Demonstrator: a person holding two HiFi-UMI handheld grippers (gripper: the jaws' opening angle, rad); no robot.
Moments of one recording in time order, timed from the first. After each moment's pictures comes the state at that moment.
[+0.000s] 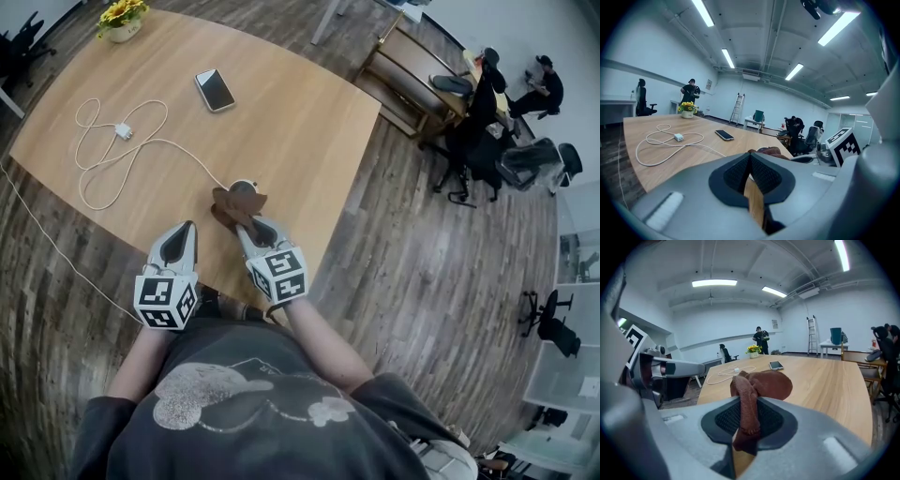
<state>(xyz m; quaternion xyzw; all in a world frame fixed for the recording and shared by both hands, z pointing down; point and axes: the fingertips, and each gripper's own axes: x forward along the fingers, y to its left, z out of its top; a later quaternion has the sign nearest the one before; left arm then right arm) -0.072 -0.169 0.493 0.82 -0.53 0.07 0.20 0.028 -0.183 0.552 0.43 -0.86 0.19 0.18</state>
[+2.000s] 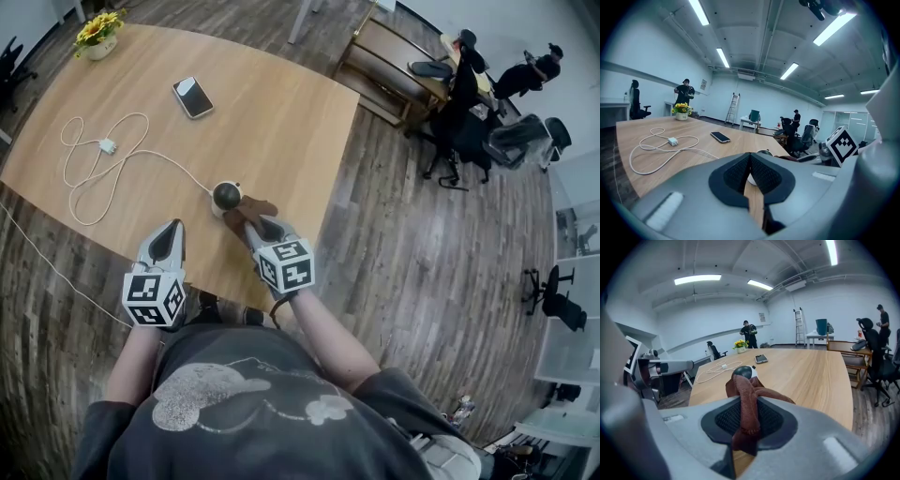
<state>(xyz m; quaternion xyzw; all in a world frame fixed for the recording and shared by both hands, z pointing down) -0.070 -0.180 0.487 0.84 -0.51 0.08 0.19 0.078 -0.184 0.561 0.48 -0.82 0.25 0.20</state>
